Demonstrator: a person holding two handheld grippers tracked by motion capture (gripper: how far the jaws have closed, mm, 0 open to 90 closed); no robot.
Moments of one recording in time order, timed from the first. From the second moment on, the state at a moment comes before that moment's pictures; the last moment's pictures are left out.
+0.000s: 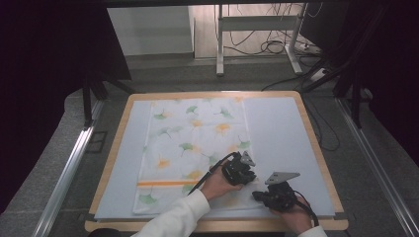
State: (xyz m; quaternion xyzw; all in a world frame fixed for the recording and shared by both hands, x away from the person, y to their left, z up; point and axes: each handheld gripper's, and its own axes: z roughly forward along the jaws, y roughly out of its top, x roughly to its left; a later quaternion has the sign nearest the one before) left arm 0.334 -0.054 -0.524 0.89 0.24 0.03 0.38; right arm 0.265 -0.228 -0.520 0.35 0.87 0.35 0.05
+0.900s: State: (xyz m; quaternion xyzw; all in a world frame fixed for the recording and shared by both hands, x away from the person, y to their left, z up) left arm 0.338 -0.054 -0.523 0.90 0.24 0.03 0.36; right arm 0.283 -0.222 -0.519 0.37 0.86 0.34 0.07
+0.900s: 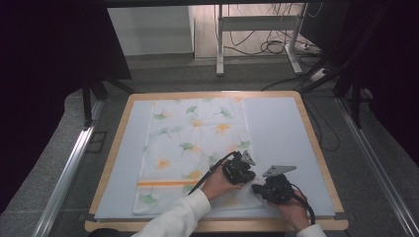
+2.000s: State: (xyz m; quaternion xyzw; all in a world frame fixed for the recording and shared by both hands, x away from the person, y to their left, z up) left arm 0.333 -0.039 -0.521 0.90 0.23 0.04 0.35; right arm 0.294 -0.232 -0.522 0.42 0.84 0.35 0.05
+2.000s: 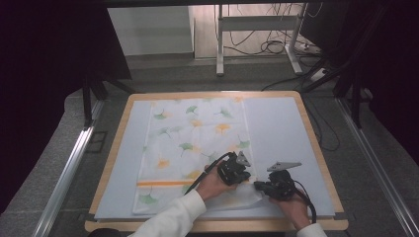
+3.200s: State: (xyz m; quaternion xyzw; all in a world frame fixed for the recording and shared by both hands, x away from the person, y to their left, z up) left arm 0.329 -0.019 -0.521 0.91 0.25 0.04 0.34; right arm 0.295 -0.232 -0.522 0.42 0.84 0.35 0.05
